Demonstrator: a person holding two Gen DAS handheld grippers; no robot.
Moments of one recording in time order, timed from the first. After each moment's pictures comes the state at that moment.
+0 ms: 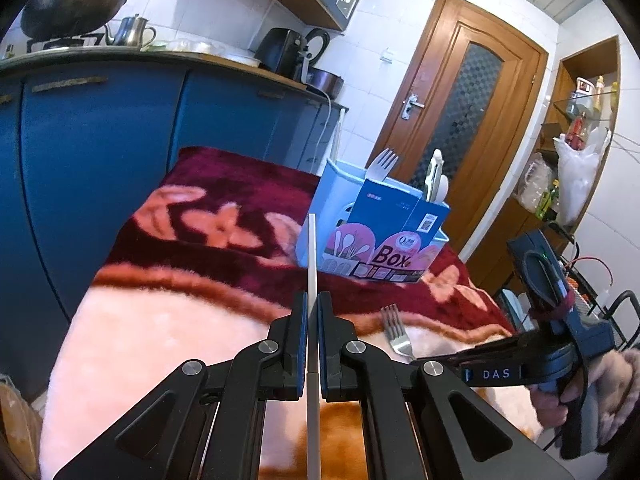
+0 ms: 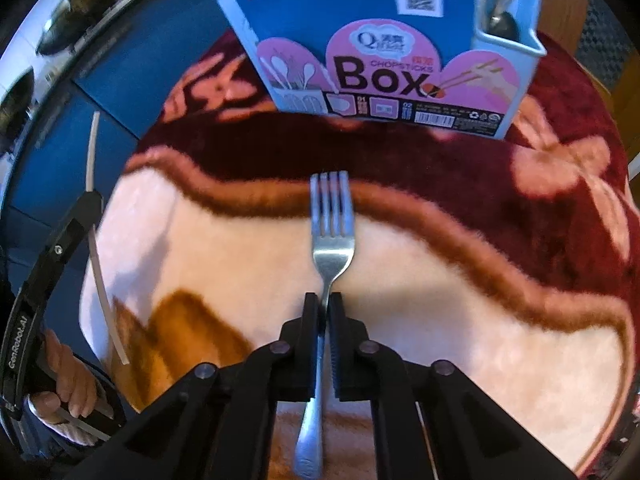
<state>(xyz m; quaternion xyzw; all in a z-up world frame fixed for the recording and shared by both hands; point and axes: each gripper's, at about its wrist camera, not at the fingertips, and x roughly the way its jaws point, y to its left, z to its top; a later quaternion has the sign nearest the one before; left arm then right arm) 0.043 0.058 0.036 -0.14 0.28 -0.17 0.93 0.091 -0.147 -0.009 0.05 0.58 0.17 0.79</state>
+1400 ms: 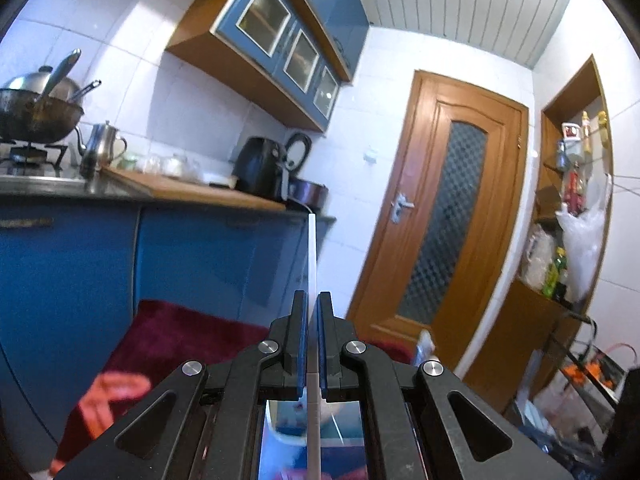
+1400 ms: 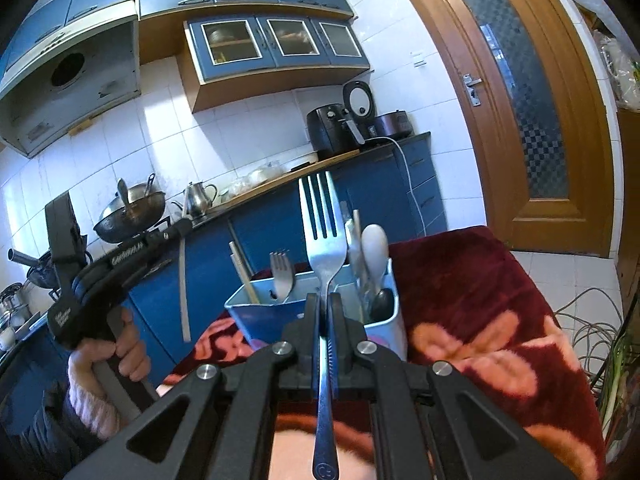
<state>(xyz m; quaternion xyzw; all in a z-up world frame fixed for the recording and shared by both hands) 0.153 0.002 0.139 -0.13 0.09 -0.14 0.98 0.051 -0.255 0.087 0.16 0.17 0.14 0.96</state>
